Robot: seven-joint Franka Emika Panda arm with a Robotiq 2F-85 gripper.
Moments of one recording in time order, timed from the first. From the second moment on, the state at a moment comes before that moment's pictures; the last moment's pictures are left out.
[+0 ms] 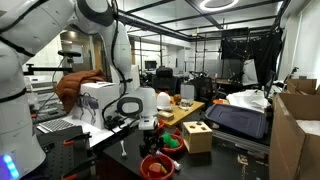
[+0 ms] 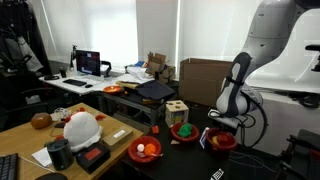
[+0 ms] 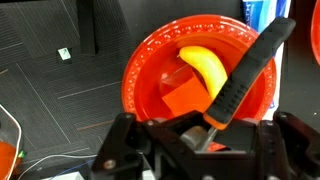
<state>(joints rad) 0.25 0.75 -0.27 -2.34 0.52 3.09 1.03</state>
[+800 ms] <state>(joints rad) 0.23 0.79 -0.23 -2.30 0.51 3.09 1.03</state>
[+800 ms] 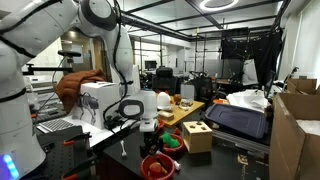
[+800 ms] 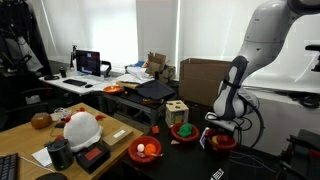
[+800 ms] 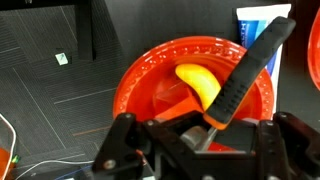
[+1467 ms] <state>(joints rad) 0.23 0.80 -0.23 -2.32 0.51 3.17 1.05</state>
